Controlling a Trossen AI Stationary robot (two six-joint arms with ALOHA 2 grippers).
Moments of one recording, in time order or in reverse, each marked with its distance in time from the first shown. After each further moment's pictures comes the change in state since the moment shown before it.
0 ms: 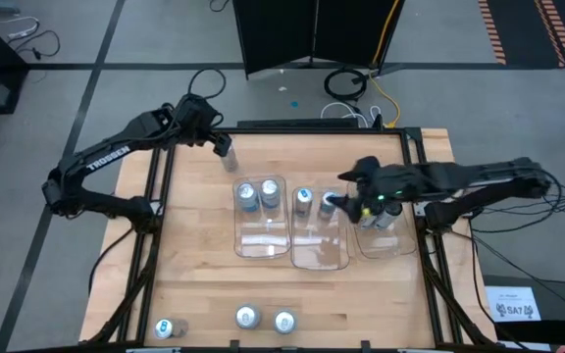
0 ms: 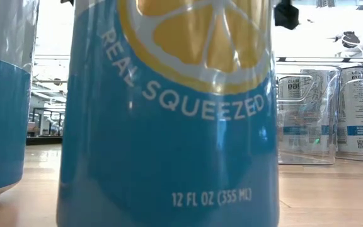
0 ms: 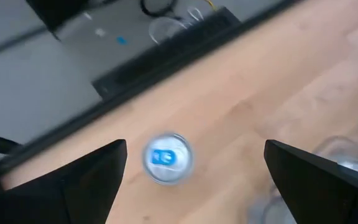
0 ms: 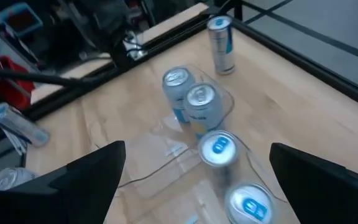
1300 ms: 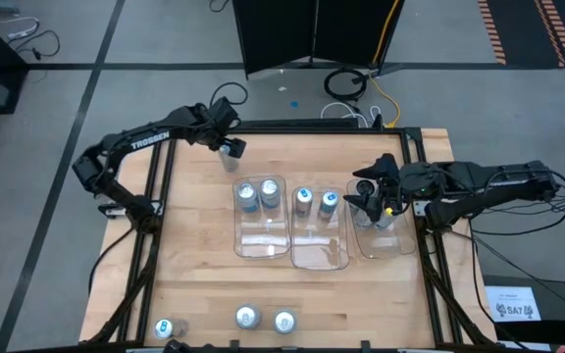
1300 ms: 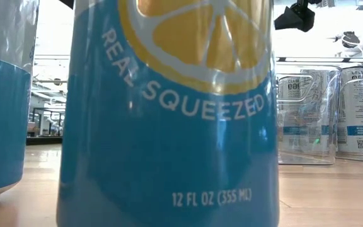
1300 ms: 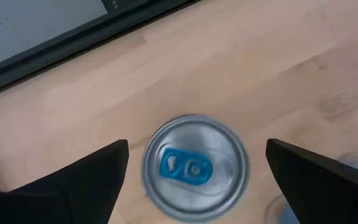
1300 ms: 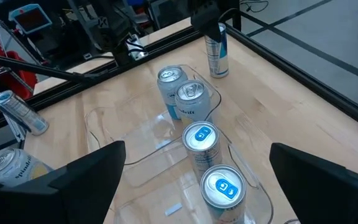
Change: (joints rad) left arm 0.075 0.312 0.000 -0.024 0.044 -0.131; right arm -0.001 -0.207 -0.129 -0.018 -0.002 -0.081
